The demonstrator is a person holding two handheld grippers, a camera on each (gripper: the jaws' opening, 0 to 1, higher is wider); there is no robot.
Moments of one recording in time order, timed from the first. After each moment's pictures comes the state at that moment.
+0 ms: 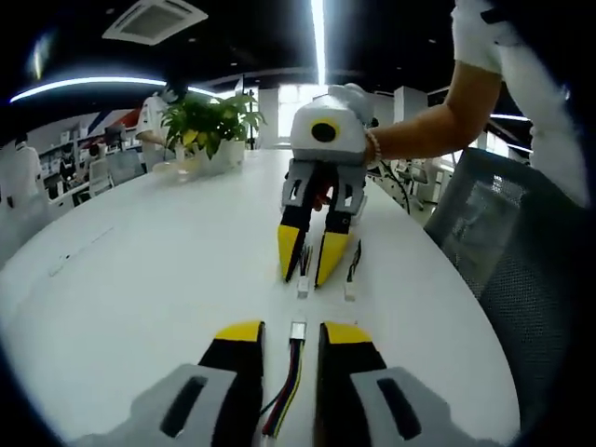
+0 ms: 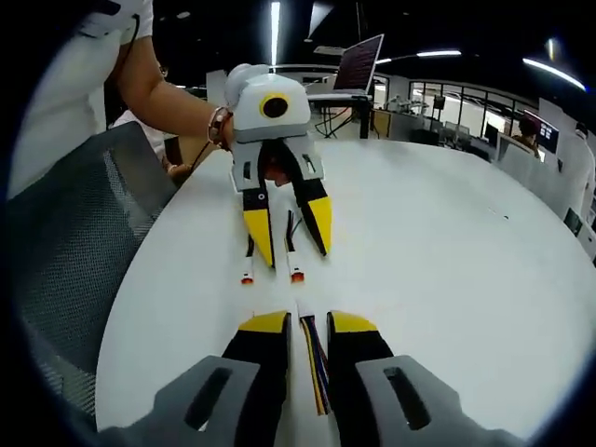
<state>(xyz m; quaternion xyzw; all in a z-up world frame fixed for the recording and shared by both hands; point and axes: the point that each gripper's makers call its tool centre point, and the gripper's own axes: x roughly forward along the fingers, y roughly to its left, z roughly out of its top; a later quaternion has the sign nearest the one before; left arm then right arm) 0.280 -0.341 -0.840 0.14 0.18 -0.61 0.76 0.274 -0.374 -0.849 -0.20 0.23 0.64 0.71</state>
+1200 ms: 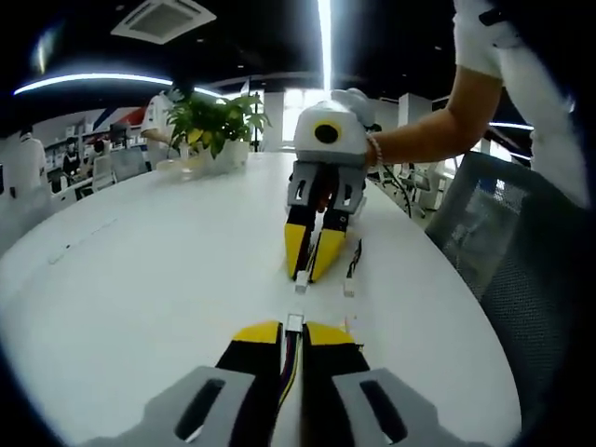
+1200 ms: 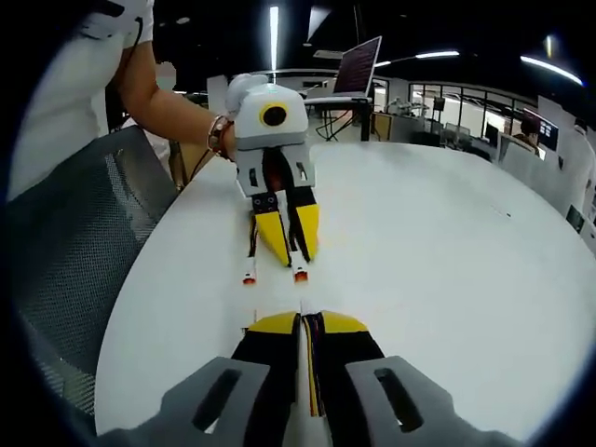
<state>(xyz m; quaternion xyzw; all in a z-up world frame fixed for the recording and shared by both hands) 0.282 -0.340 -0.846 0.12 0.18 -0.60 0.77 0.274 -0.374 -0.849 -0.19 0.23 0.64 0.71</state>
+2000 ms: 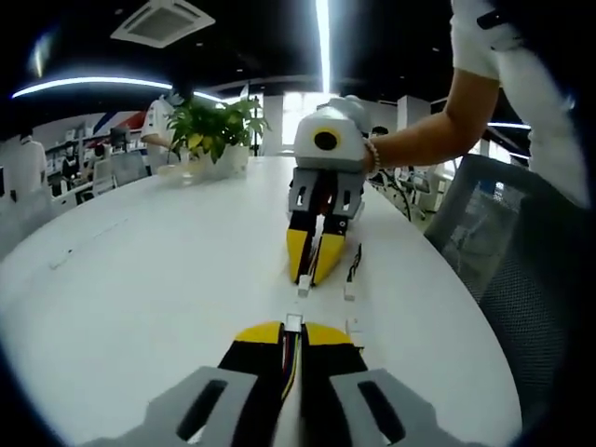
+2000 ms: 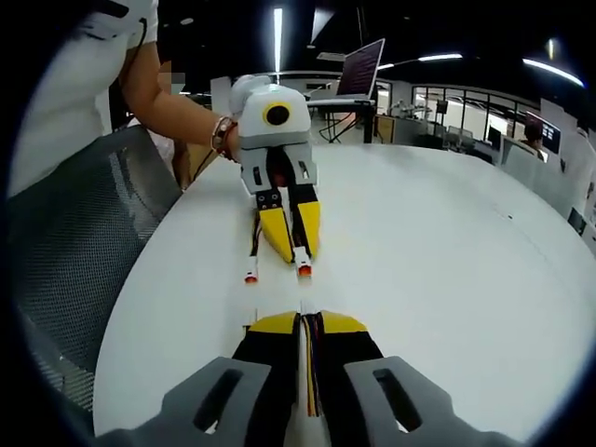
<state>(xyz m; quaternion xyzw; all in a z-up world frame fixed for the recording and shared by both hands) 0.282 -0.338 -0.839 0.12 0.17 -0.60 0.77 0.273 -0.374 -0.849 -0.18 0.23 0.65 0.70</state>
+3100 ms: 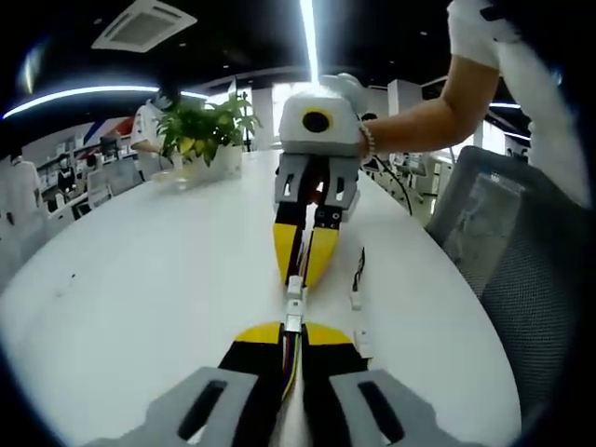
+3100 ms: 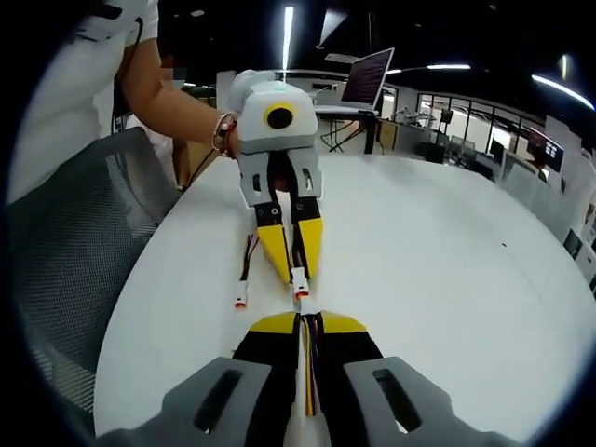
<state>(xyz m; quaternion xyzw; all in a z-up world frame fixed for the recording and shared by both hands) 0.290 -0.343 -0.825 0.16 0.17 -0.61 0.76 0.285 -0.362 -0.826 -0.21 0.20 0.65 0.70</state>
